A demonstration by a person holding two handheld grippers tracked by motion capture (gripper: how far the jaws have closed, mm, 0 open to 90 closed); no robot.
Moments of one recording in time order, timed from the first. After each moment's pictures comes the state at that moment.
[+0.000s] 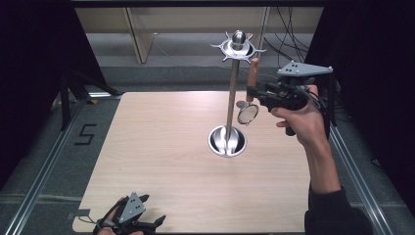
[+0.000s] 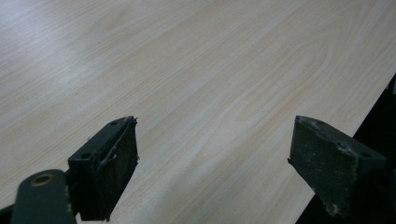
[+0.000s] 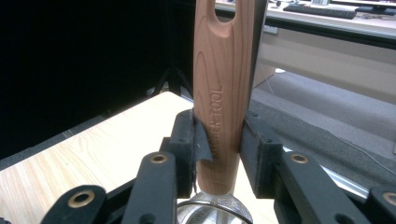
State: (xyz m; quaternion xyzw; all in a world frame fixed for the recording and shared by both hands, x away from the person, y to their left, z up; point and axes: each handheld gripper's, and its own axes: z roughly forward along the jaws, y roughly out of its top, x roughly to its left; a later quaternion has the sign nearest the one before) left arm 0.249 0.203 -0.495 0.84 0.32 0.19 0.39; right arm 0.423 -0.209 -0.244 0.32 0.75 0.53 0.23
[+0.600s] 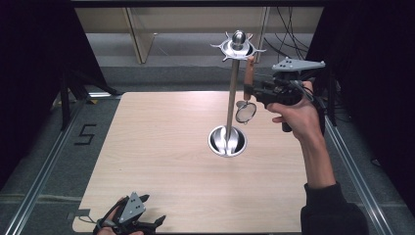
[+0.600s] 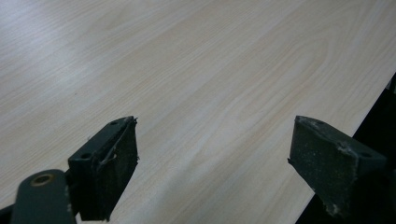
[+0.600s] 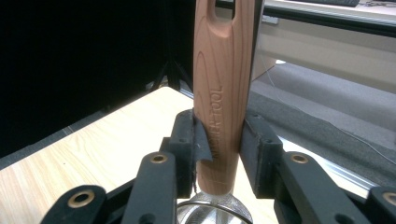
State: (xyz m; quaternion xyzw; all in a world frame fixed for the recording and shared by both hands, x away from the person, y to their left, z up) left arm 0.250 0.202 -0.495 0.84 0.32 0.19 0.39; right arm 0.437 -0.202 -0.245 0.34 0.76 0.52 0.21
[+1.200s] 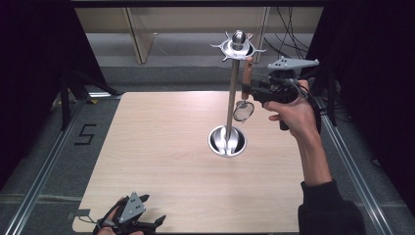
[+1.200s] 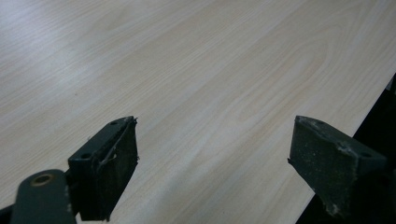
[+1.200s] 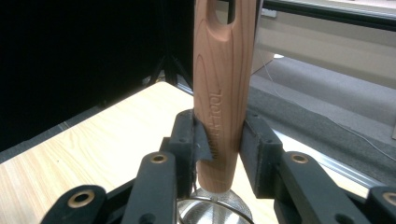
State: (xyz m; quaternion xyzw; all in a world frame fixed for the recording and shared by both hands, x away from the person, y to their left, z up) left arm 0.248 0.200 -0.496 0.83 0.33 0.18 0.41; right arm 0.445 -0.198 -0.248 0.34 0.76 0.50 0.22
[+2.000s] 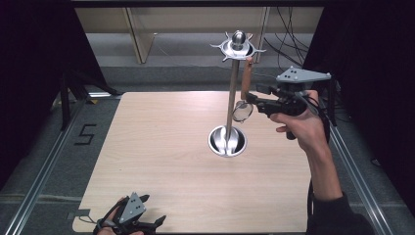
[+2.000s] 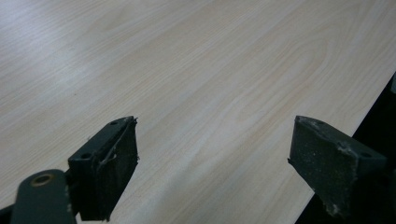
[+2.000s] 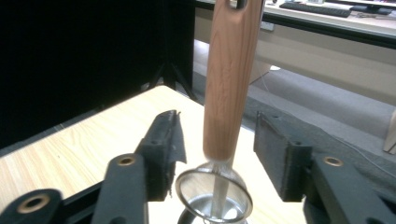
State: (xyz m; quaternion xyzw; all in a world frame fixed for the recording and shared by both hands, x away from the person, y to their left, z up) left arm 0.250 0.202 -0.496 0.84 0.32 0.19 0.39; right arm 0.416 -0.212 -0.256 0.32 0.75 0.52 0.25
